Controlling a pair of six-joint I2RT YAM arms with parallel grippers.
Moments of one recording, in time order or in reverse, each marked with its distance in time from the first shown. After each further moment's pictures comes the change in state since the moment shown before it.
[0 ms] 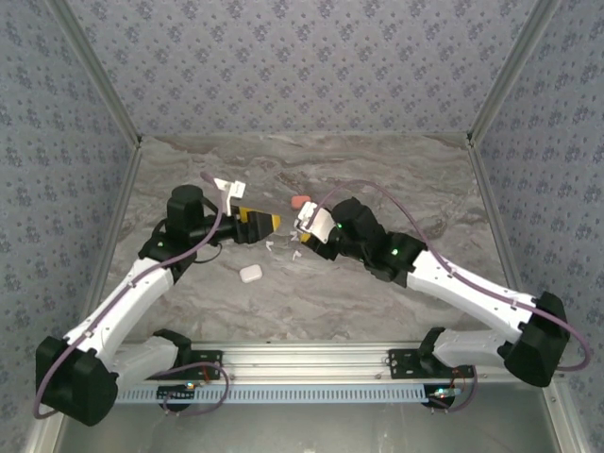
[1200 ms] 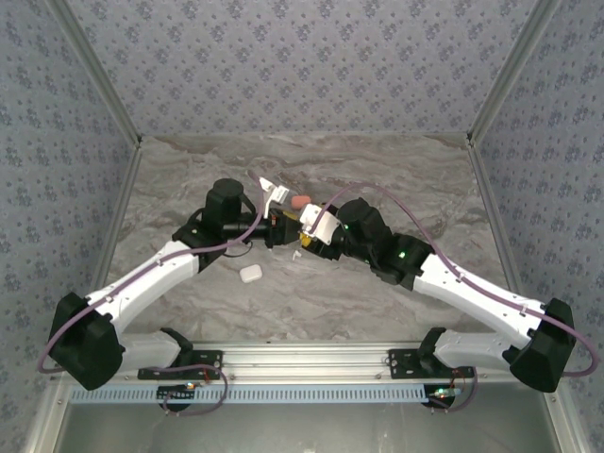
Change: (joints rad) left arm -0.210 0.190 0.107 0.088 0.030 0.073; right arm -0.002 -0.034 -0.005 0.000 -0.021 -0.070
